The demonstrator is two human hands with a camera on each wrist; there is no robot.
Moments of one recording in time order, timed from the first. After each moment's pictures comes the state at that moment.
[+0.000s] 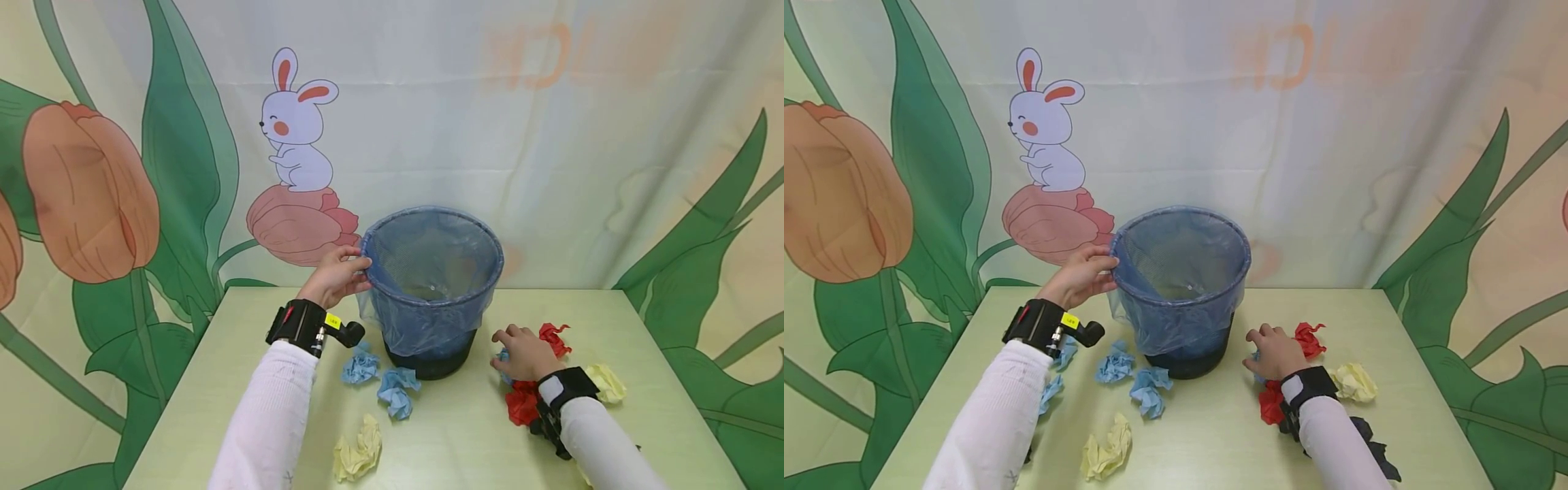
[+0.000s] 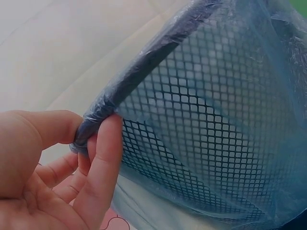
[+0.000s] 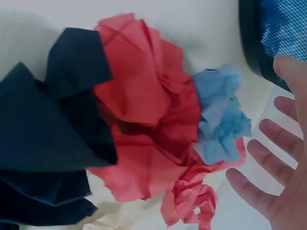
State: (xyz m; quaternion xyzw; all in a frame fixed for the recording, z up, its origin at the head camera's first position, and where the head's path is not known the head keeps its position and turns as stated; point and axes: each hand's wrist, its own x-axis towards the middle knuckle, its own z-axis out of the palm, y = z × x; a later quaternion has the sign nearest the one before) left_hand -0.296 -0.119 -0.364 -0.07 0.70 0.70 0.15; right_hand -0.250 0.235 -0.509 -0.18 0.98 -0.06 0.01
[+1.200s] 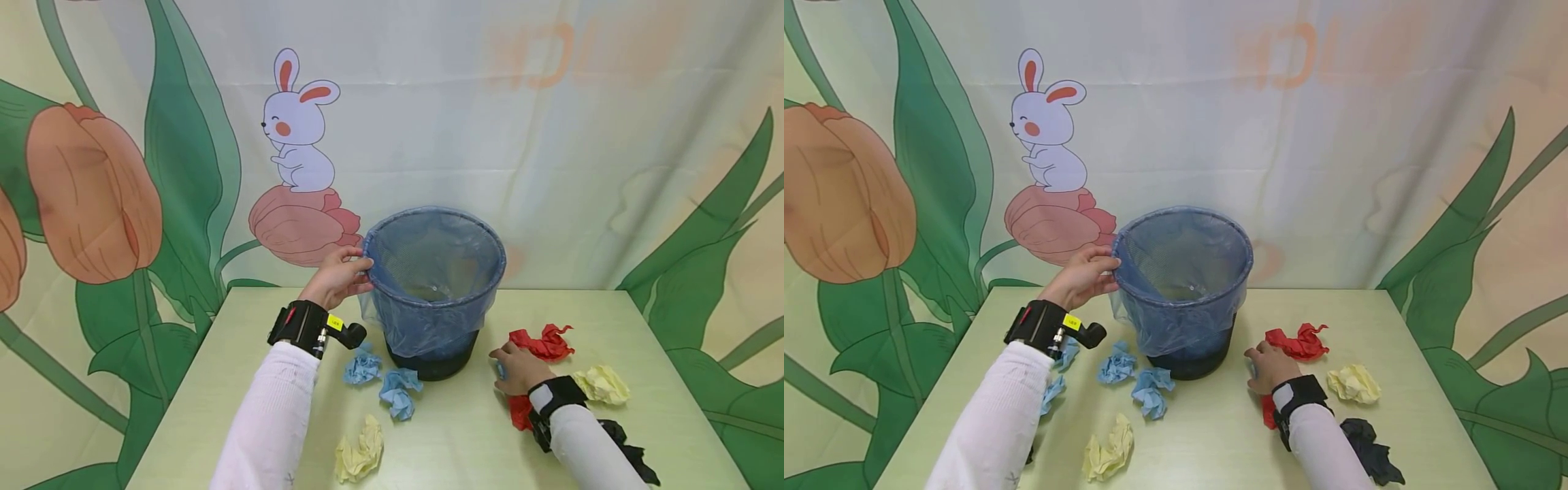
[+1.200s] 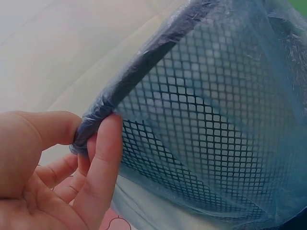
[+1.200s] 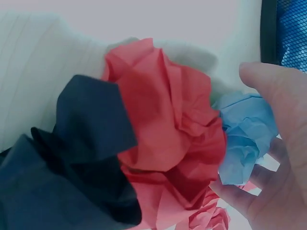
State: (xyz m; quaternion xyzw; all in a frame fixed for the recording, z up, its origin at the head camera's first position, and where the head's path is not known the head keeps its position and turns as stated) left_hand -0.295 -0.118 -0.364 -0.07 0.70 0.70 0.14; right_hand -0.242 0.229 -0.539 -0.19 0.97 -0.09 0.08
